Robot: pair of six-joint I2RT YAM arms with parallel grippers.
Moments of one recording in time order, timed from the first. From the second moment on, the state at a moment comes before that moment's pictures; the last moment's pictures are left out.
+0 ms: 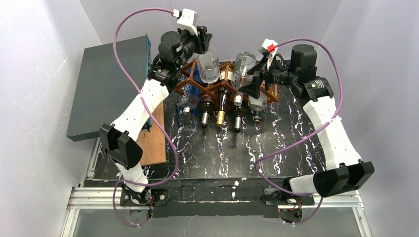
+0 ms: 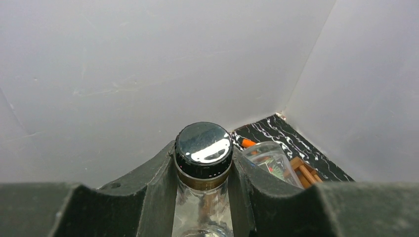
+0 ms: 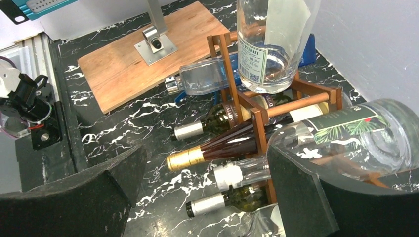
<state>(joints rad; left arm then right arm) -0.50 1.73 1.83 0.06 0.02 -0.09 0.27 1.36 1.58 -0.57 -0.87 -0.25</state>
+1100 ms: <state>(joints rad) -0.70 1.01 1.37 -0.23 0.35 -0.21 0.00 1.12 1.41 -0.66 -1.02 -0.26</state>
